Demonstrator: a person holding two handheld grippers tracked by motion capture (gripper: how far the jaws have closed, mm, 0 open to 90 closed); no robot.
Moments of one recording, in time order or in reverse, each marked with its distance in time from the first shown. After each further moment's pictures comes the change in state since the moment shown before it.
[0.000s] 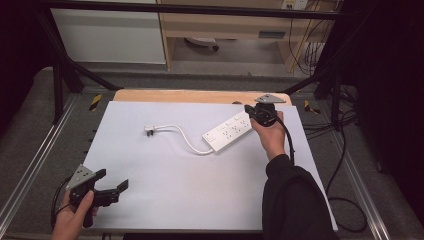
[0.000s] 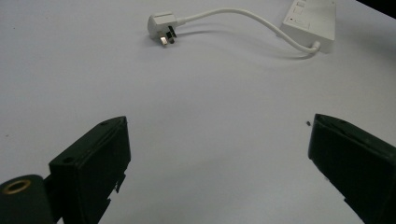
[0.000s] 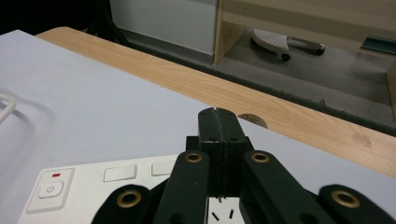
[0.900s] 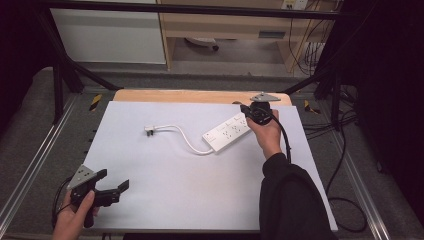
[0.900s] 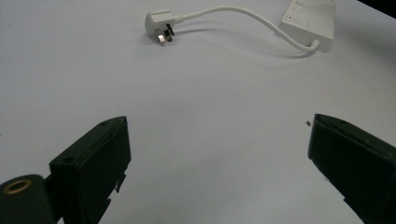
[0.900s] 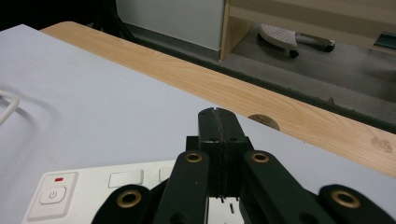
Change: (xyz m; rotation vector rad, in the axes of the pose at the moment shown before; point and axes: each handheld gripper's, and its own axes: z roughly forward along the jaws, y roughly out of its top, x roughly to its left) left arm -0.001 0.001 0.002 0.003 -0.007 0.000; right arm 0.005 0.003 0.014 0.021 0.023 -0.011
